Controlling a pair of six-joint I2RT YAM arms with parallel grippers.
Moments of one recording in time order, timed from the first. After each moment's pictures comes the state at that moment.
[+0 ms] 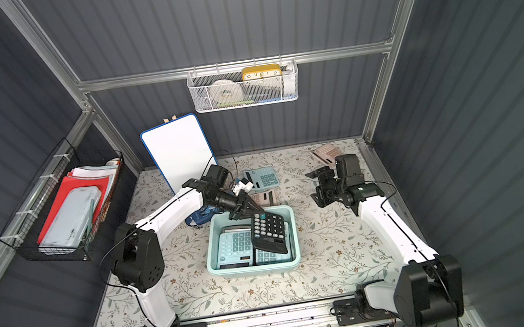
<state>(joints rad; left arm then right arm) -0.51 1.90 1.51 -0.78 1.06 -0.47 0.08 1.26 1.00 -0.43 -0.43 1.48</state>
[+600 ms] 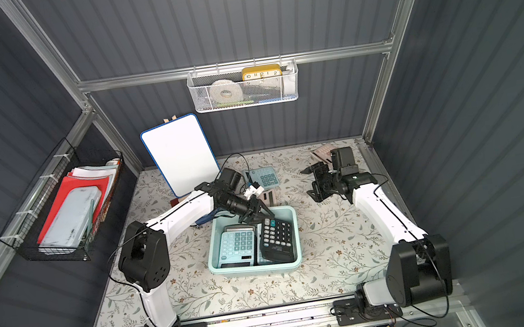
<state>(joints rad) -0.60 1.93 1.53 -0.75 0.99 -0.51 0.08 1.40 1.11 -0.46 -0.50 1.44</state>
